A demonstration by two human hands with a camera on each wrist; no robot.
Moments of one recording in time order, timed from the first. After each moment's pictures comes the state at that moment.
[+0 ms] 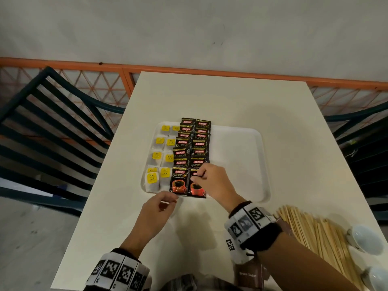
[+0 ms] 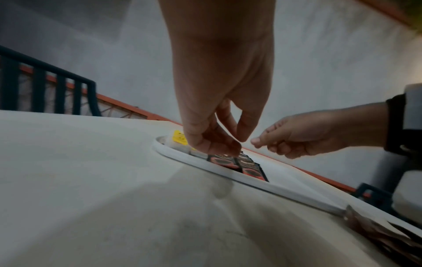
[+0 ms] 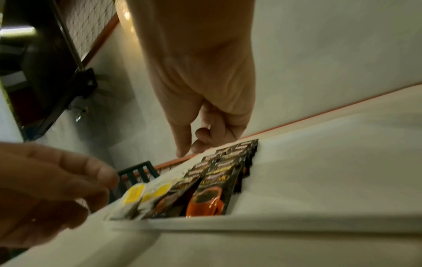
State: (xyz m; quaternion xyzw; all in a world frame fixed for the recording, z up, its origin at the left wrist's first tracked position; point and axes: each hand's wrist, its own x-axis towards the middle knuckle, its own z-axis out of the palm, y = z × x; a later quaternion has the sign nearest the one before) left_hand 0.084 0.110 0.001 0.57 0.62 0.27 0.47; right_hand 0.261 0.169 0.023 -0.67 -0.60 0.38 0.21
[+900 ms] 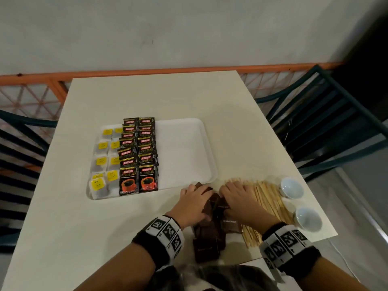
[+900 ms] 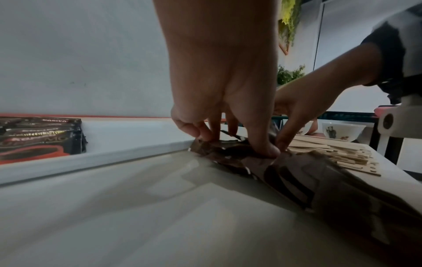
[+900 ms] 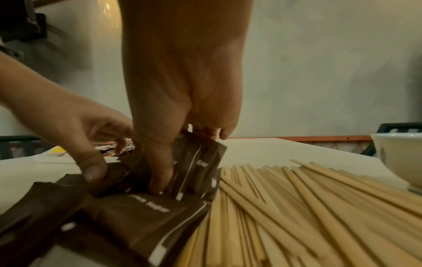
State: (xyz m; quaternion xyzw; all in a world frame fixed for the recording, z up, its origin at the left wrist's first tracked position) left_hand 0.260 0.094 -0.007 0.90 0.34 -0.10 0.25; right_hand 0.414 0.030 0.014 -0.69 -0.71 0.13 -0.09
